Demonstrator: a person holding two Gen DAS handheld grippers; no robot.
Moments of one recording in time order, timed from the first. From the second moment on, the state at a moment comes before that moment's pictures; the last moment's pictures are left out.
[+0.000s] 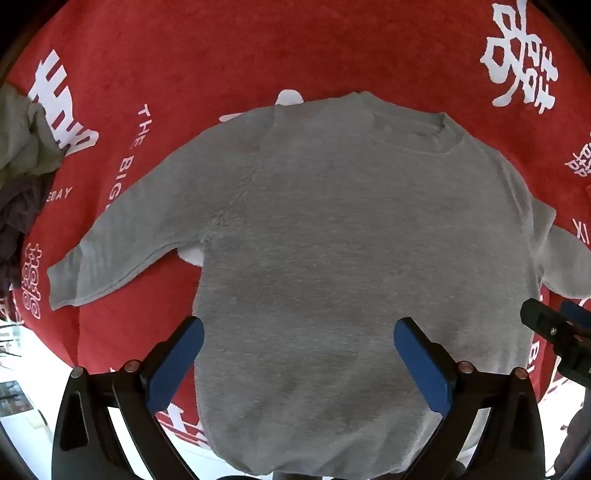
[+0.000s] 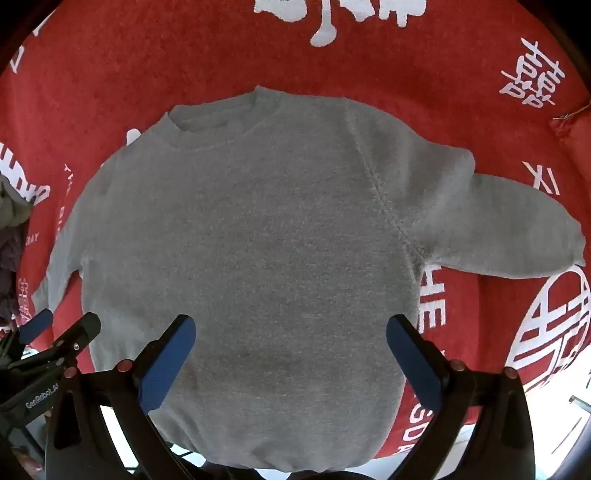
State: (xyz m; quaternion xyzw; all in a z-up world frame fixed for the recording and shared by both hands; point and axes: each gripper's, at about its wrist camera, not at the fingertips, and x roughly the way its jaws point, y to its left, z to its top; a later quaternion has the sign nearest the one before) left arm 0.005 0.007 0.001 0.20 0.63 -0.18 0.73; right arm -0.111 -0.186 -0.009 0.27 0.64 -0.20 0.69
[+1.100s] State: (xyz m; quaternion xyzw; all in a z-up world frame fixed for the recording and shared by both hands) left arm 0.006 0.021 -0.009 0.21 0.65 -0.16 0.71; right arm -0.108 -0.187 -0.007 0.26 0.64 -0.21 0.69
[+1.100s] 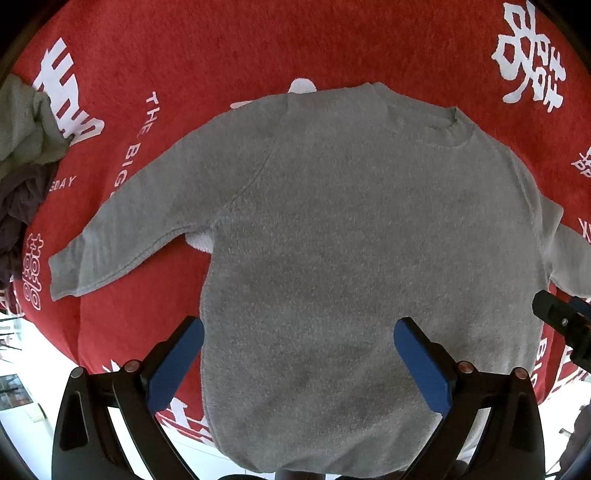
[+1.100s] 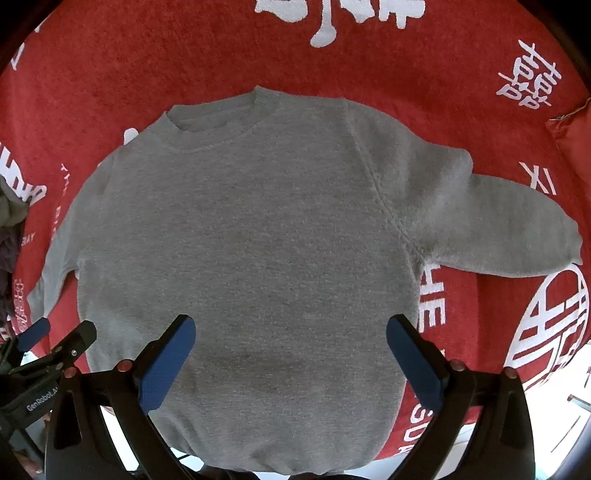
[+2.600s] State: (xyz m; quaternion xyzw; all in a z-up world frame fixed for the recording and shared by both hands) left arm 0.021 0.060 -0.032 0.16 0.67 -0.16 0.71; right arm -0.094 -0.161 -0.014 0.24 0.65 -0.20 0.69
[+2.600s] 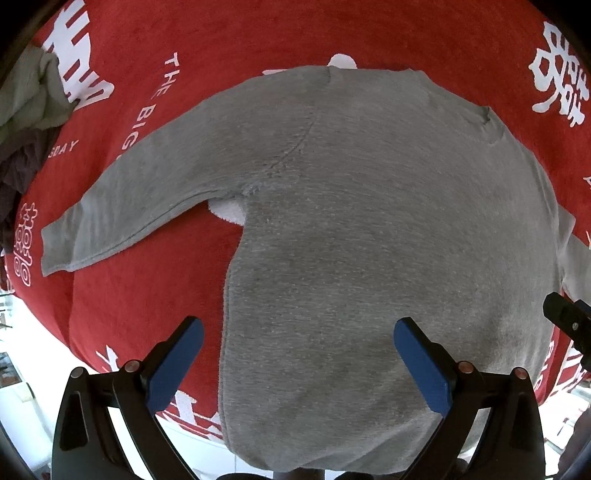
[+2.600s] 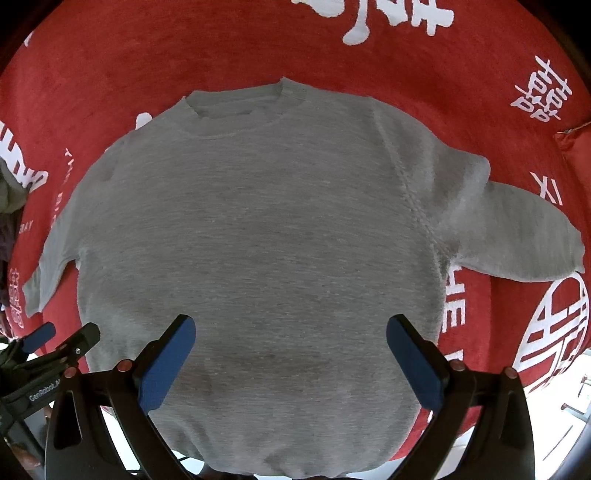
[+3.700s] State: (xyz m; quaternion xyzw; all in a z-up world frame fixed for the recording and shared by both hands) left arm 0.069 0.134 -0.042 -0.02 0.68 -0.15 0.72; right arm -0.047 -0.110 -0.008 0.22 0.66 -0.16 0.70
